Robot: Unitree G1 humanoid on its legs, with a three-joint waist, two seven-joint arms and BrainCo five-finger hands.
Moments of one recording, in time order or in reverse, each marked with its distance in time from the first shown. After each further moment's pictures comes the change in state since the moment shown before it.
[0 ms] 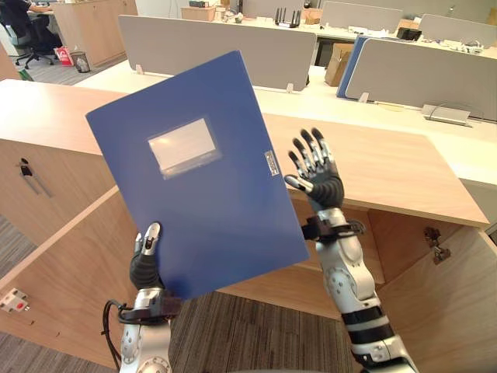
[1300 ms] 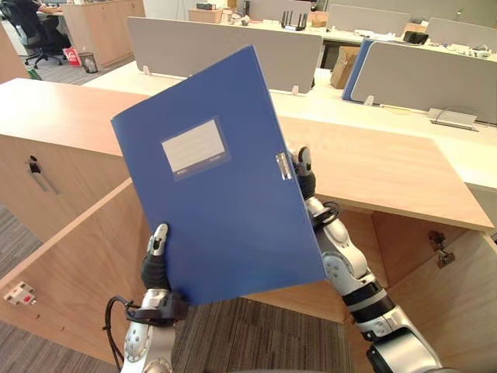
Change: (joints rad) left arm -0.015 0.049 -0.018 0.038 0.120 -0.013 -0.011; right arm -0.127 -0.139 0.140 0.122 0.196 0.047 0.148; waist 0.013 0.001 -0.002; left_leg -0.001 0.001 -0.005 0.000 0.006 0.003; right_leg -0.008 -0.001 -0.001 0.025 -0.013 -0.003
